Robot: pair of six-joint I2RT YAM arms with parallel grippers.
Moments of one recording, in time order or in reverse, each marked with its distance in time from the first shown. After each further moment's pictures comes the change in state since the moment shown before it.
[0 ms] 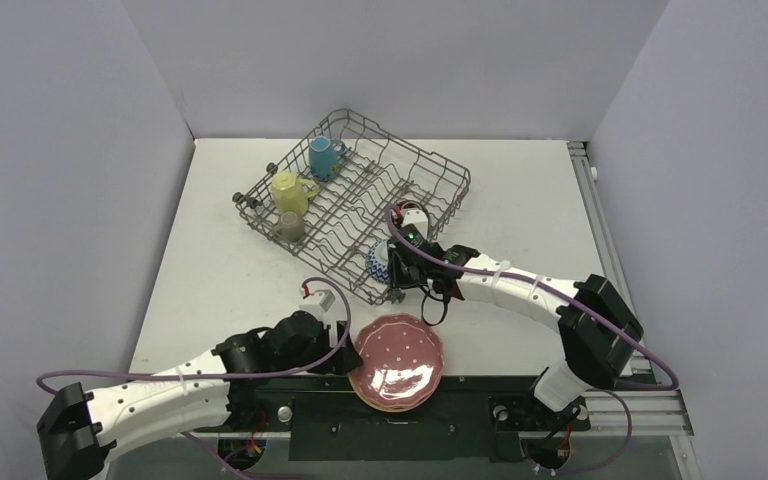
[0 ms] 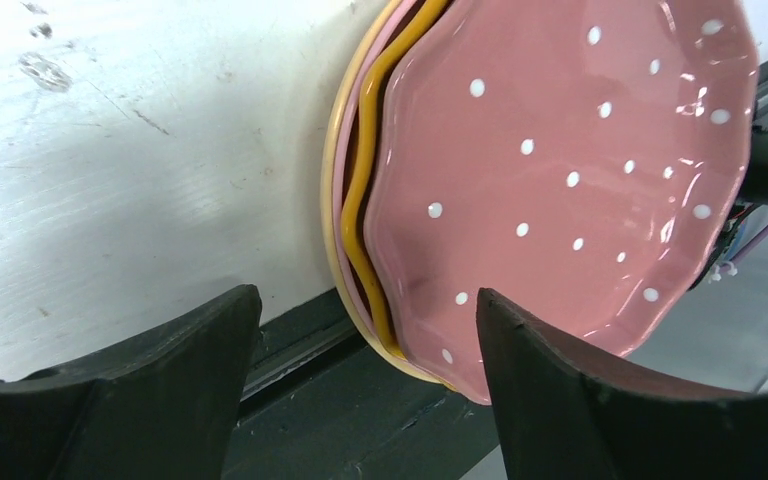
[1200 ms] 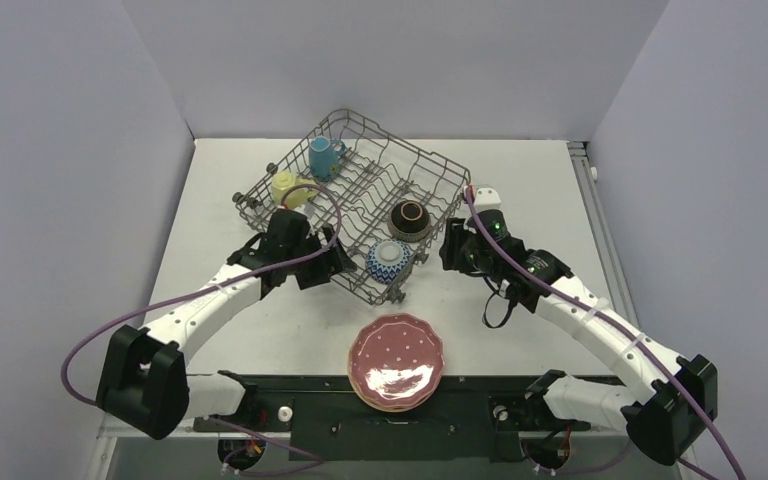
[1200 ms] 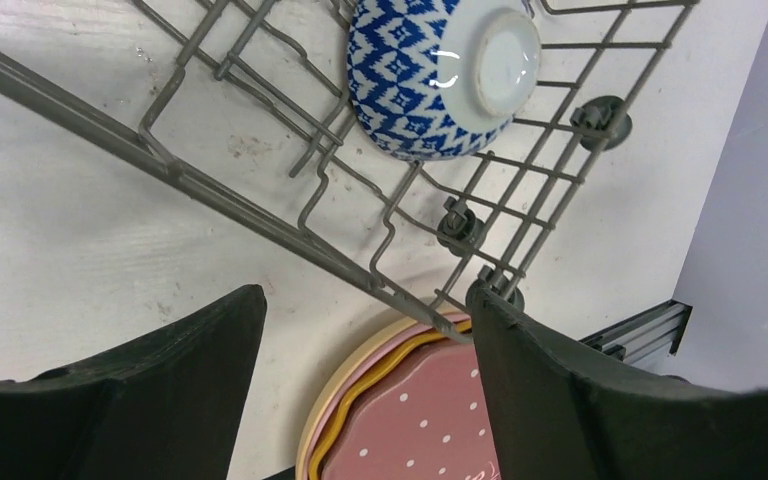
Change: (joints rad) left arm 0.583 0.517 0.514 -0.040 0.236 0.132; right arm -0.230 -0.436 -0.096 -0.112 -0.022 -0.190
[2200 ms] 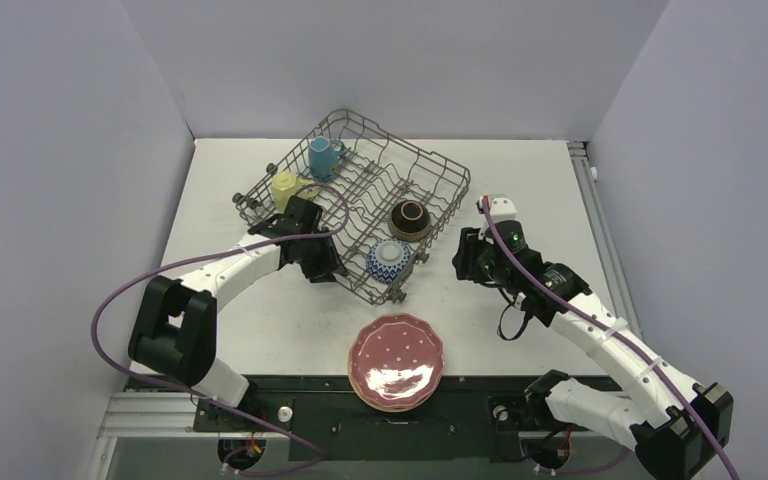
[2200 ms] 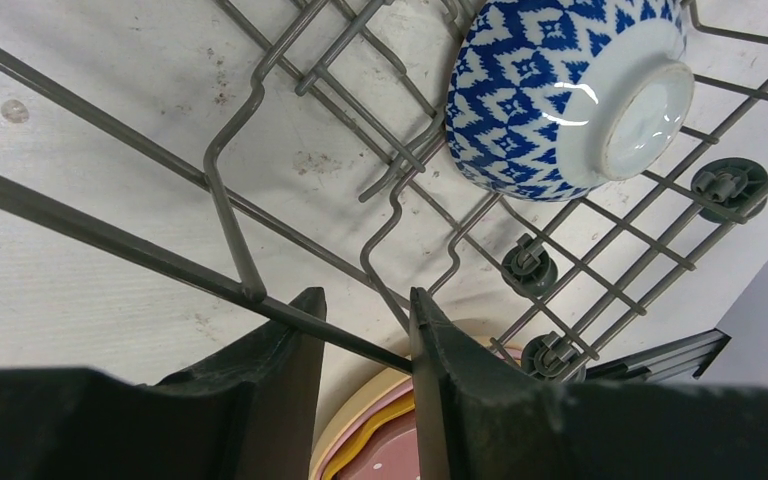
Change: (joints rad) left arm 0.041 0.289 0.161 -0.115 0.014 0.008; right arm -0.048 -0.137 -0.082 -0.051 -0.033 -0.032
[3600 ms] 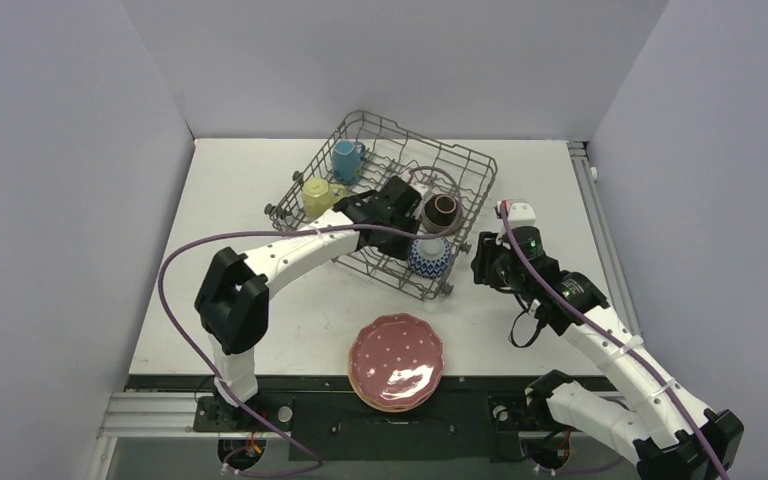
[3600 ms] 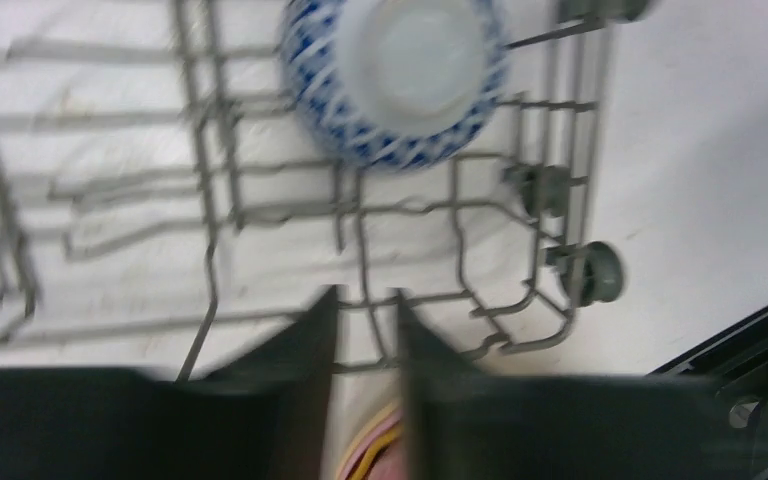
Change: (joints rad) left arm -0.369 0.301 0.568 -0.268 -0.258 0.392; right arm -0.059 -0.091 -0.026 -0.082 0.030 -0.030
